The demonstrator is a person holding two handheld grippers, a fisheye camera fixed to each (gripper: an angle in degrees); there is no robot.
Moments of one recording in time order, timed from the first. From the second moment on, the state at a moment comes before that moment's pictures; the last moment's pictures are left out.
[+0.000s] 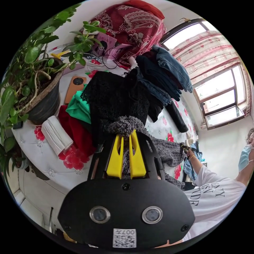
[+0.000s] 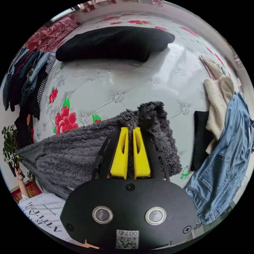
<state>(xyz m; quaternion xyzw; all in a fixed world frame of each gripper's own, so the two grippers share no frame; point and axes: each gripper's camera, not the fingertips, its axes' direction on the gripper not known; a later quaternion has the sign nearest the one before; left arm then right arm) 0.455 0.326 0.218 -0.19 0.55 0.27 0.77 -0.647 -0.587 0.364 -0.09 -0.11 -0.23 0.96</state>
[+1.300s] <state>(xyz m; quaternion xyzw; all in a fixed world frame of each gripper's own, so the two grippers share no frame) 0.341 0.355 0.206 -0.07 0.73 0.34 0.59 -0.150 -0.216 -0.065 0.37 -0.44 -0.02 0.82</state>
